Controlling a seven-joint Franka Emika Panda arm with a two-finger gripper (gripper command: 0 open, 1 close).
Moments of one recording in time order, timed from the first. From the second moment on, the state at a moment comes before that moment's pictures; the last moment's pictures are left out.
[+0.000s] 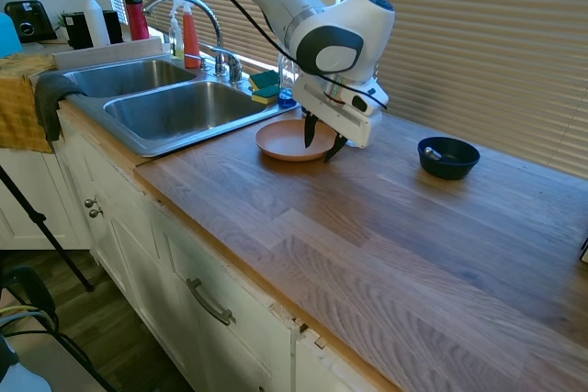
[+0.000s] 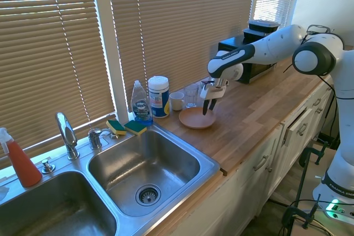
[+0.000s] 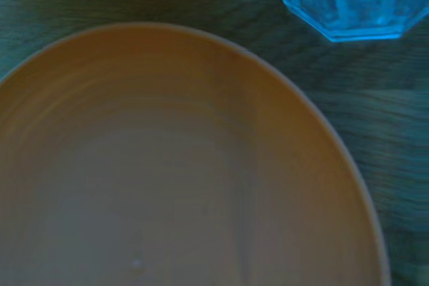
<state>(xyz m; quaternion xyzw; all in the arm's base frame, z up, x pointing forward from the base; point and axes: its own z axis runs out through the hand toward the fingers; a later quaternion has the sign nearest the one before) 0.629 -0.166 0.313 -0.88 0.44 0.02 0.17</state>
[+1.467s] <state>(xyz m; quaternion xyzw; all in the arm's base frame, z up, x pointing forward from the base) 0.622 -0.144 0.344 -0.89 0.38 0.04 0.25</state>
